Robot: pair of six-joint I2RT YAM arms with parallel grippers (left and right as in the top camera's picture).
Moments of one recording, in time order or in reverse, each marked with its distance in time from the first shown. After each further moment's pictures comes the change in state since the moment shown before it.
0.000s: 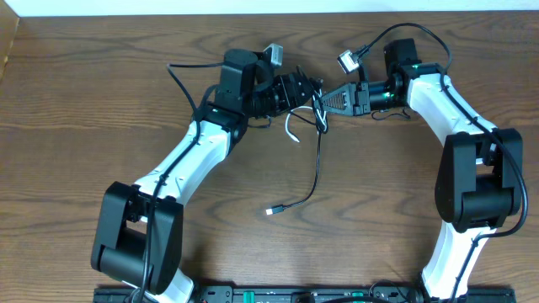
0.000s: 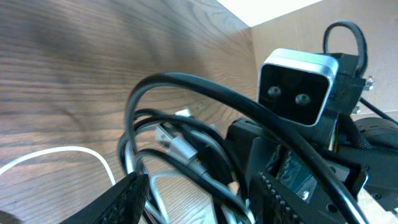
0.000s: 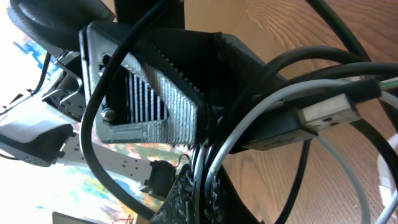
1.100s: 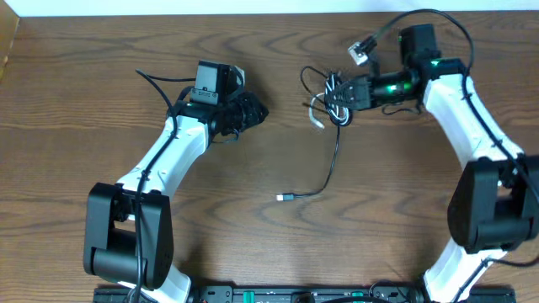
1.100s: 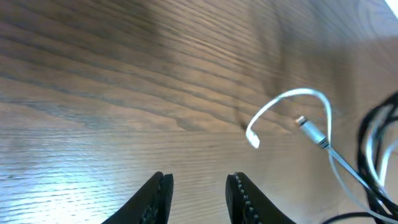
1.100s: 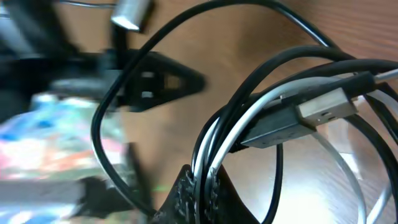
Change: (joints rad) left arm 0.142 -0.003 0.000 -0.449 -0.214 0.245; right arm -0.024 -0.143 0.002 0.000 0.386 0.129
